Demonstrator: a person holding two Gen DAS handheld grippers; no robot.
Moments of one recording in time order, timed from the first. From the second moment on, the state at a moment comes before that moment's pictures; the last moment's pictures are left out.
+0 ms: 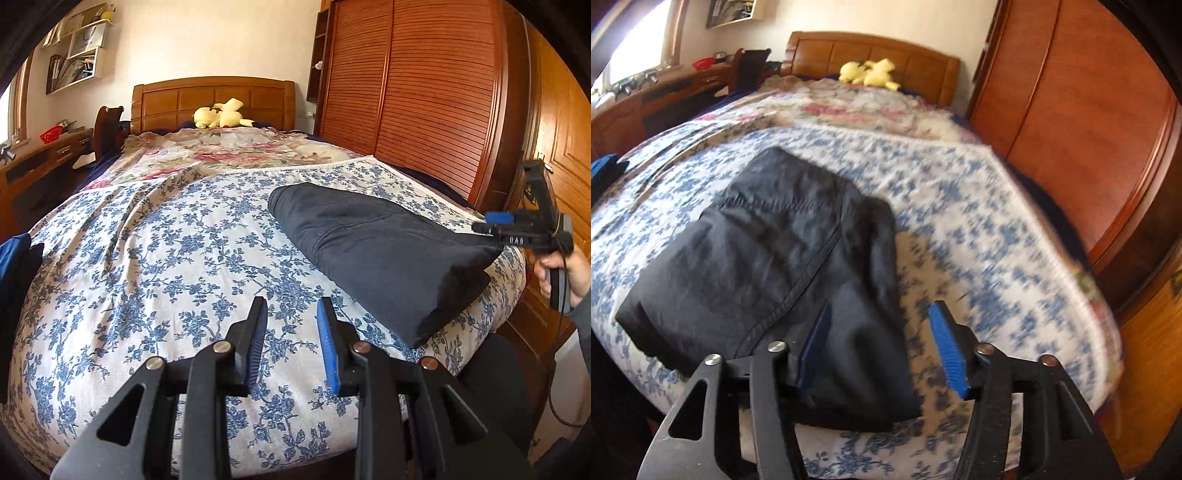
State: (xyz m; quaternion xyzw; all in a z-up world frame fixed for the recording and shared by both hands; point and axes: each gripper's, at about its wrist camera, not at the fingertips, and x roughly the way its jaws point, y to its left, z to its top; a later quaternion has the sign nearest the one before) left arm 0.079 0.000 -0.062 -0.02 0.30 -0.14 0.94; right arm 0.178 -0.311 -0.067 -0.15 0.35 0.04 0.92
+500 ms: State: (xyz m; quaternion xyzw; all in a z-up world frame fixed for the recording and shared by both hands) left arm 0.079 -0.011 -0.065 -0.02 0.30 -0.15 0.94; right arm 0.173 -0.246 -0.089 -0.15 0.36 0.15 0.91
